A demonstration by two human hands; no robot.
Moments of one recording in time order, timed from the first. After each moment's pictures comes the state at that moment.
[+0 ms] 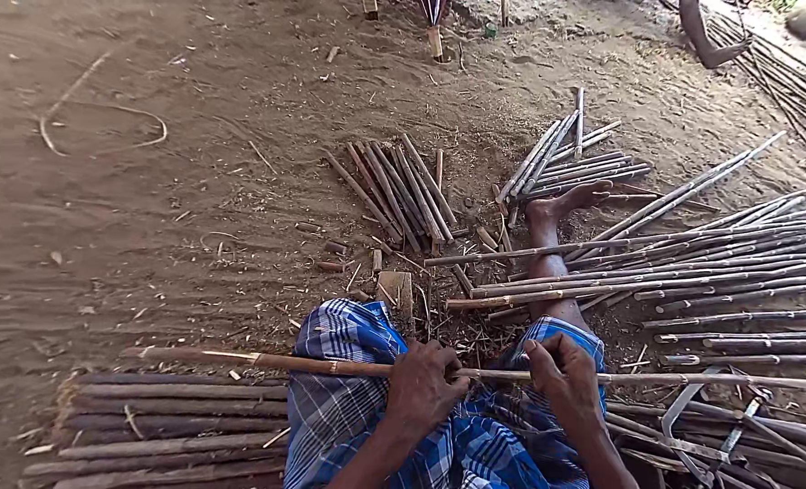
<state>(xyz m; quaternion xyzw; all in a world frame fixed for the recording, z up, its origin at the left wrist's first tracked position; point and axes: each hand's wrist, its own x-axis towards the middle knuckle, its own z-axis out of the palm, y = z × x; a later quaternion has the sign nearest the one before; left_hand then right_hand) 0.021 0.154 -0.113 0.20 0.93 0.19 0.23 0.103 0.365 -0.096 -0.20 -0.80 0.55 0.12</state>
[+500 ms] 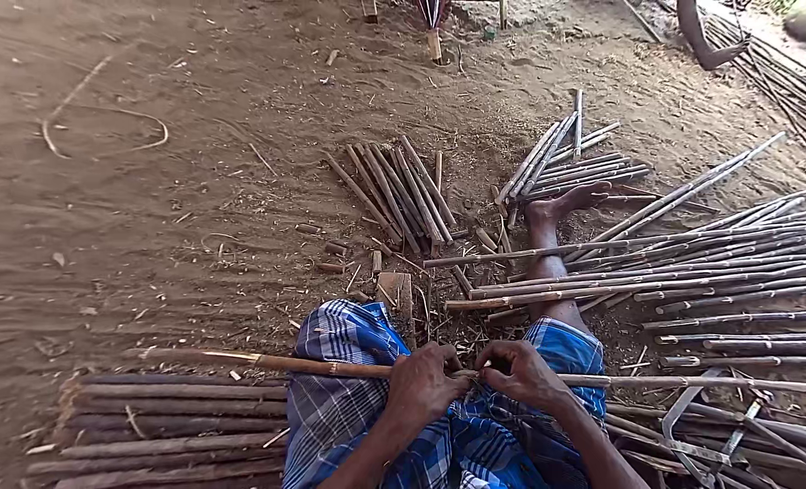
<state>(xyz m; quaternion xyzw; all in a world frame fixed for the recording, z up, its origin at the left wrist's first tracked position) 0.007 0.159 -0.101 0.15 0.90 0.20 0.35 0.068 0.370 -0.132 0.04 -0.83 0.54 -0.13</state>
